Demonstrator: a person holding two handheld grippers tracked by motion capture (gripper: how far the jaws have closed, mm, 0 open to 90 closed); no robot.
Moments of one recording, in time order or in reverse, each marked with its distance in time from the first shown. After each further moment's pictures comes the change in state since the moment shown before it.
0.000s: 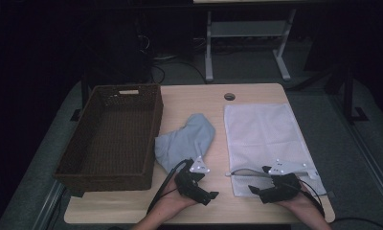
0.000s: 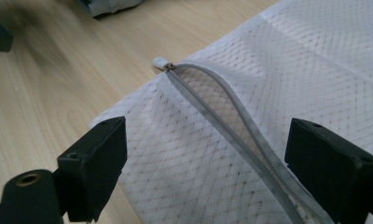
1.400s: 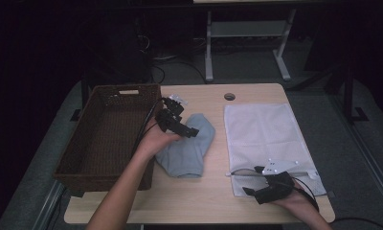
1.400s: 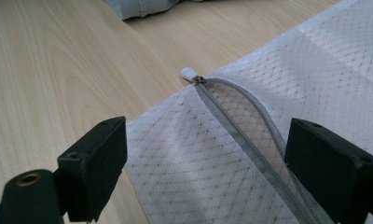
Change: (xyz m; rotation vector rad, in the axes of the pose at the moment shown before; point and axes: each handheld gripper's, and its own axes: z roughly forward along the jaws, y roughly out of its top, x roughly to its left) left arm 0.121 0.093 -0.075 0.021 0.129 -0.192; right arm 0.004 0.008 0.012 0.003 0.101 -0.062
